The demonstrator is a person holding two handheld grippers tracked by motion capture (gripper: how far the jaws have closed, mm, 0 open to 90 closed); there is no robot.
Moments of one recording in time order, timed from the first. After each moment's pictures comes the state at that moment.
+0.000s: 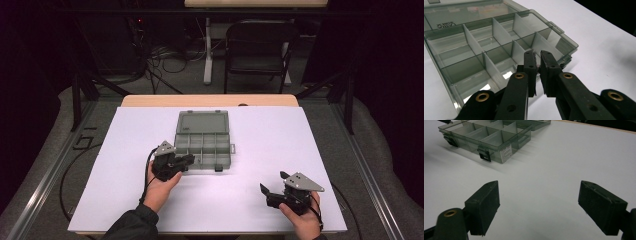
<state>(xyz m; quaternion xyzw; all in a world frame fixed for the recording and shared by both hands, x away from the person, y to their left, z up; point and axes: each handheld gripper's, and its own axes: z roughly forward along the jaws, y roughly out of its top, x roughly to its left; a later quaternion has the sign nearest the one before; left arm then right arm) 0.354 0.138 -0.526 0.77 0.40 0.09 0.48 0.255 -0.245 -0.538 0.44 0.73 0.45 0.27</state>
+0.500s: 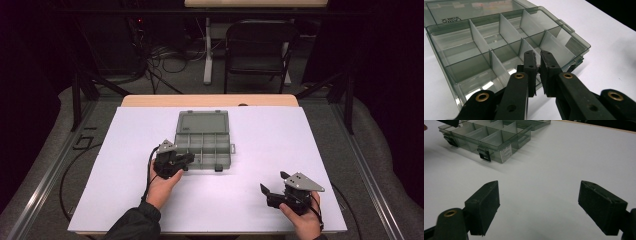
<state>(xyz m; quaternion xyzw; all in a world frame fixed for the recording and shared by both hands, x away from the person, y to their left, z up) 0.362 0.136 -0.533 0.77 0.42 0.10 0.47 0.255 -0.246 -0.538 0.44 0.73 0.45 0.27</state>
